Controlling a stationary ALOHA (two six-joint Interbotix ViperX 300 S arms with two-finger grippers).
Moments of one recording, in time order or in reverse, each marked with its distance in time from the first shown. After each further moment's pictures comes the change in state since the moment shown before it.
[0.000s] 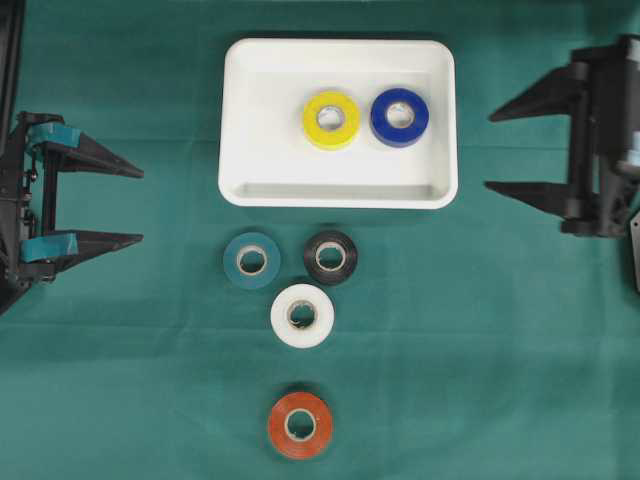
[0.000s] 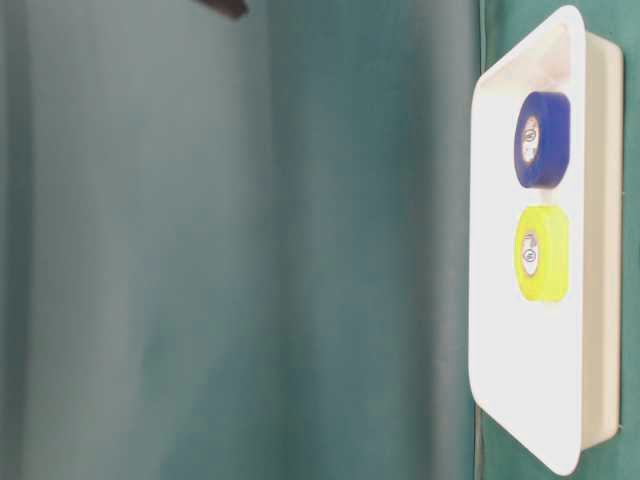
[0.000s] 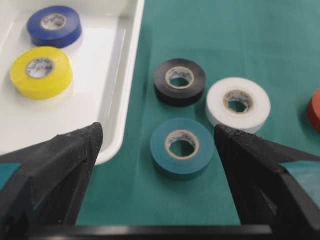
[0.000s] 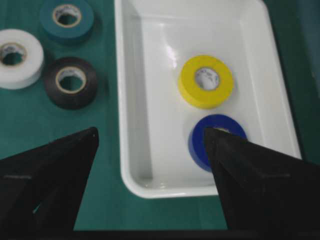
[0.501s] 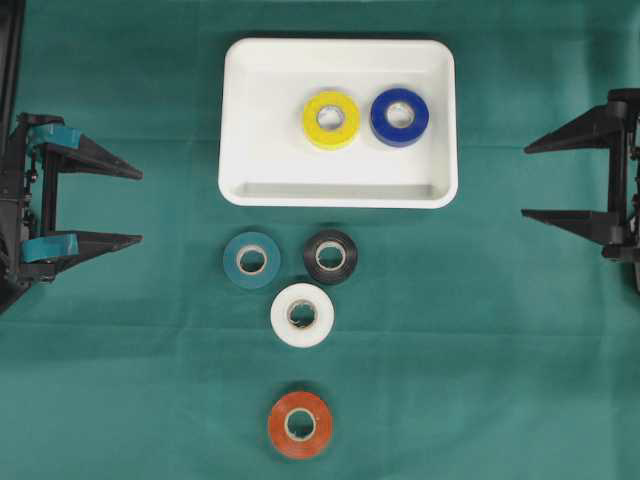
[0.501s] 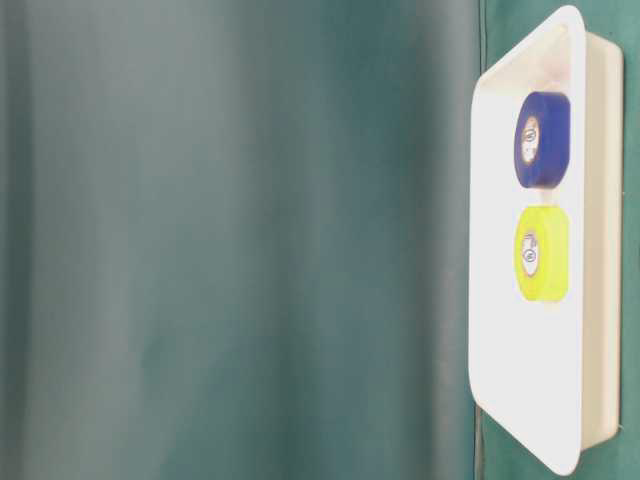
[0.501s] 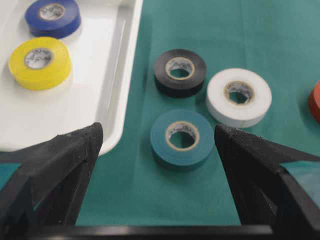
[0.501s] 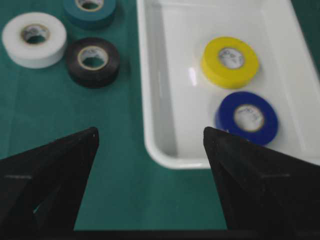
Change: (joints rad) left arm 0.000 0.000 0.000 0.000 0.026 -0.002; right arm 0.000 -0.192 0.299 0.054 -0.207 0.000
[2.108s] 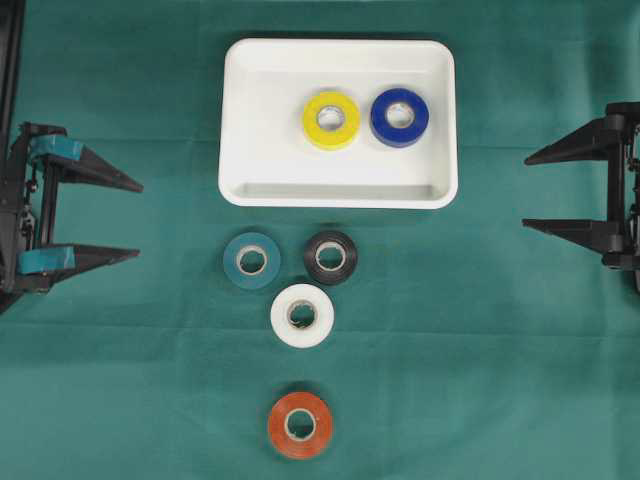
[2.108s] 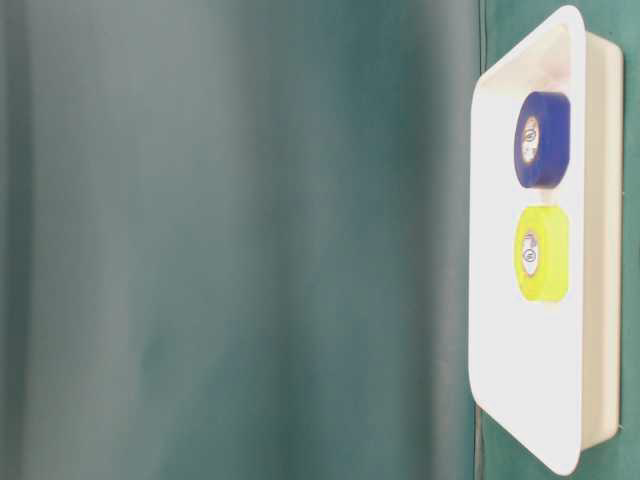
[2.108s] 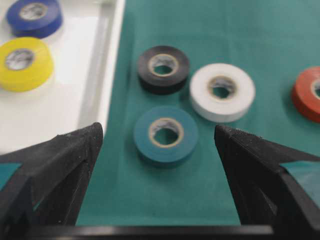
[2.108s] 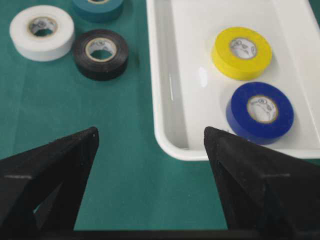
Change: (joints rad) left arm -0.066 0.000 0.000 -0.002 0.009 -0.005; right arm 0.000 -0.005 0.052 0.017 -0.064 0.000
